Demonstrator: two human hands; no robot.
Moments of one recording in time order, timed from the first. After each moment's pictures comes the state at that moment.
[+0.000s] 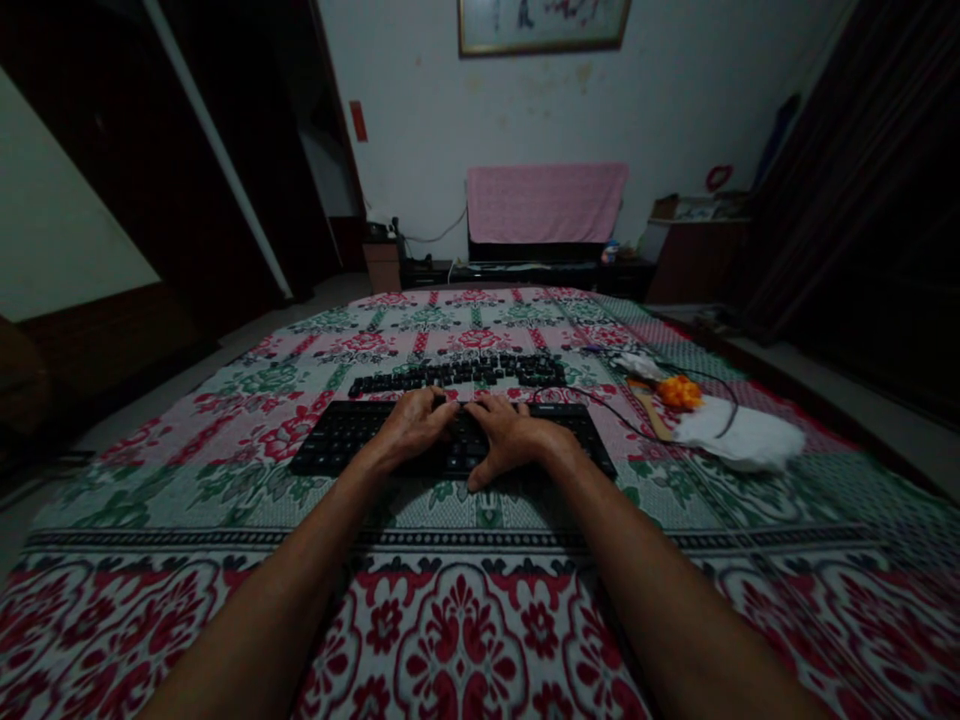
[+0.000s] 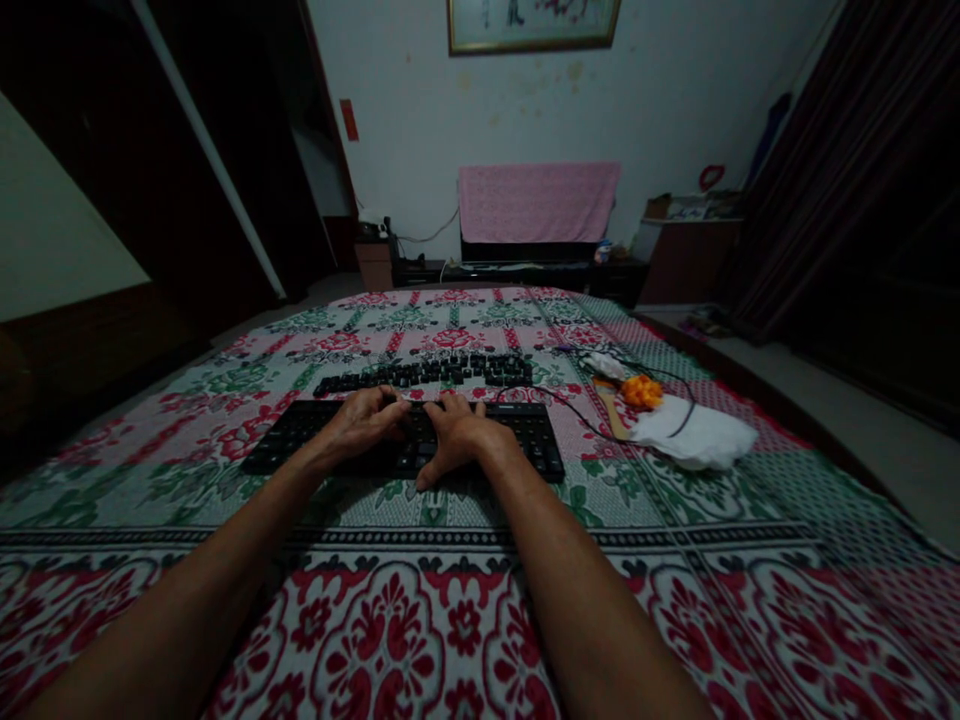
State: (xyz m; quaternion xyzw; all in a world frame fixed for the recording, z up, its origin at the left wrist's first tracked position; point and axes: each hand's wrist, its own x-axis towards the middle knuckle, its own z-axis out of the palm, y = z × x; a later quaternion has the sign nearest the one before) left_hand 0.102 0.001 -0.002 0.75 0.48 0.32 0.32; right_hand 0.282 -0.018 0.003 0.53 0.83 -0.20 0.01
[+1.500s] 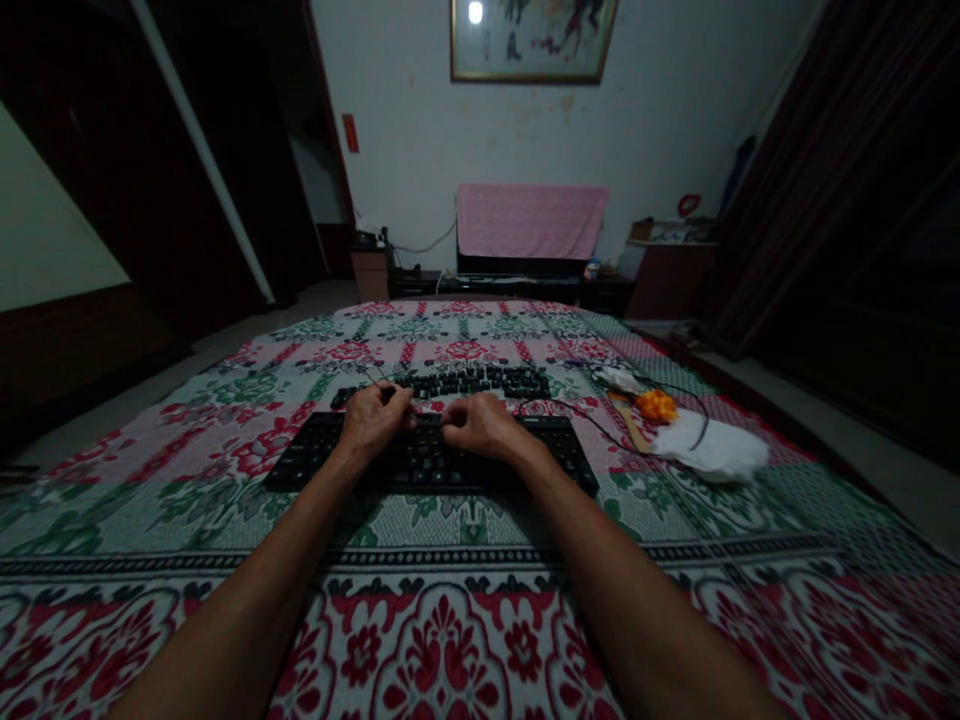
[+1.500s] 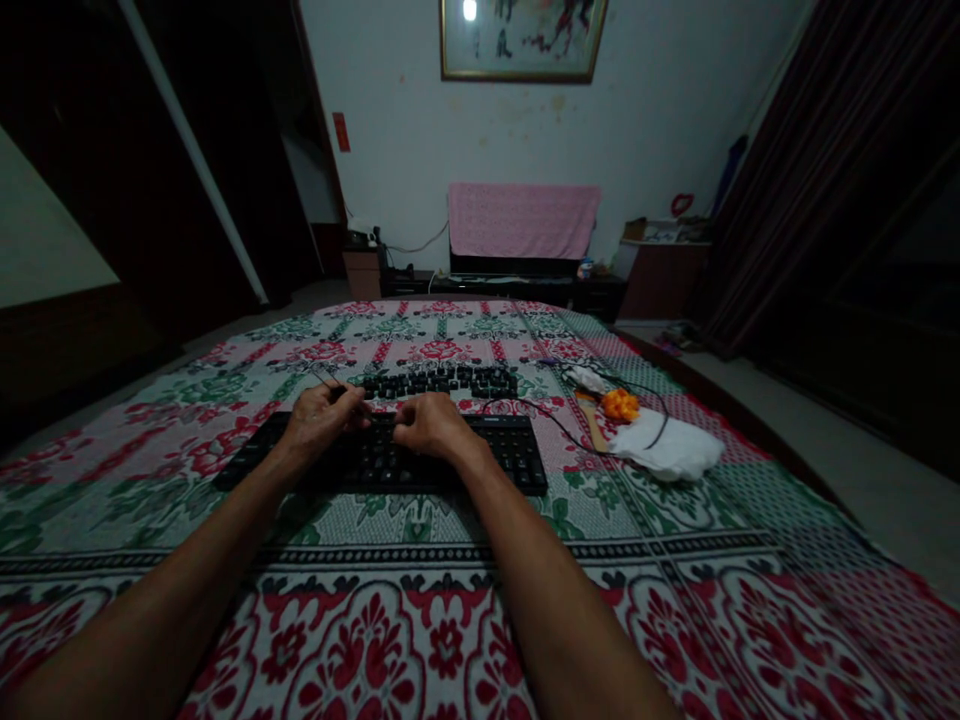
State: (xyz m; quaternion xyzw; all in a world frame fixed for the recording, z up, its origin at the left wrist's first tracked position) left_hand 0.087 0.015 0.001 0.63 0.55 0.47 0.29; right_hand 0.269 -0.003 0.008 0.53 0.81 -0.14 -0.22
